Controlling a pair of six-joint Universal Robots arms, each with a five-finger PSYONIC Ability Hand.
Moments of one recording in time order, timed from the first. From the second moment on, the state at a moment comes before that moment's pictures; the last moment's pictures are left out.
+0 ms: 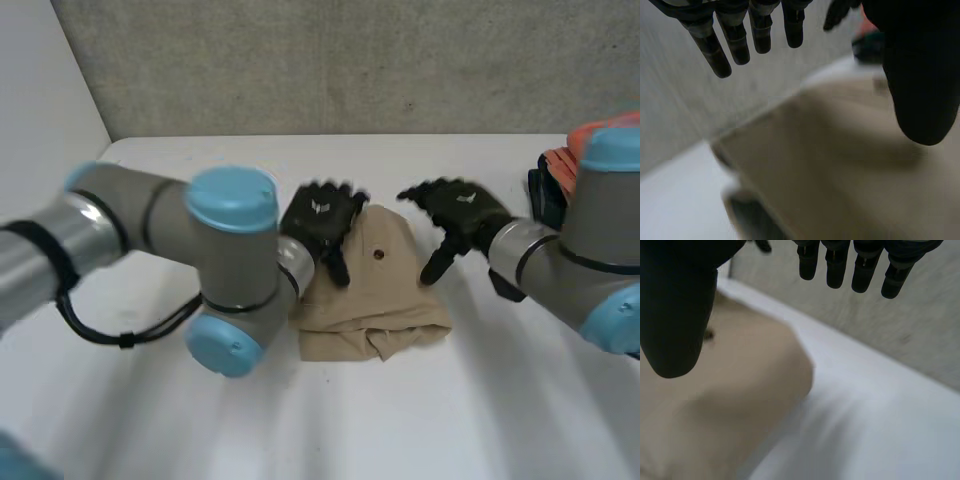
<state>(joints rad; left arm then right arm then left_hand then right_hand) 3.99 -2.38 -0.96 3.15 -1.59 3.30 1.90 -1.05 1.31 0.06 1.27 2.95 0.19 0.21 0.21 0.20 0.05 0.23 0.21 0.21 0.21 0.05</state>
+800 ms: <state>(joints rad) 4.10 -2.06 -0.92 2.97 -1.03 3.24 2.14 -1.20 1.83 -0.41 1.47 2.68 0.17 0.18 0.21 0.20 0.05 0.21 0.20 0.21 0.21 0.05</state>
